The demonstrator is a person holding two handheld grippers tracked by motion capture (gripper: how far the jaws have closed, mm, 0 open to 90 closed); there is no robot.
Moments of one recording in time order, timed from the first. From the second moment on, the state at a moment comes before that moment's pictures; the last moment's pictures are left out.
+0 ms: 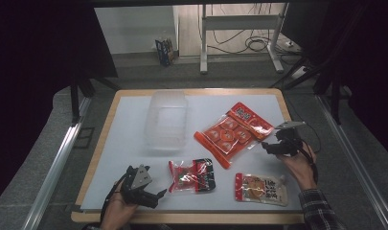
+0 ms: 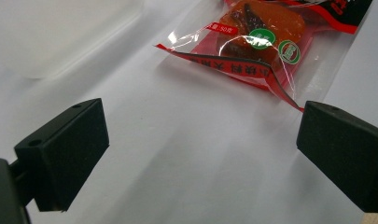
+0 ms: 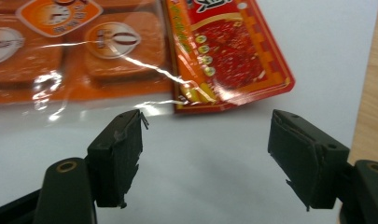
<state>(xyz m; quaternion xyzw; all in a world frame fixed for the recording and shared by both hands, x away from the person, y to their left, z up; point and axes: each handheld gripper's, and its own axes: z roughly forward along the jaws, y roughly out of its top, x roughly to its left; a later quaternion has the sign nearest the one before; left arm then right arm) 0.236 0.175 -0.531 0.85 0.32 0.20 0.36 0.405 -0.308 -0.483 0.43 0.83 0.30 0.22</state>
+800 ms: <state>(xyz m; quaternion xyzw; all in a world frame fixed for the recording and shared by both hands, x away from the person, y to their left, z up) 0.236 0.172 -0.533 0.86 0.31 0.21 0.35 0.477 -0.316 -0.505 0.46 0.82 0.31 0.15</state>
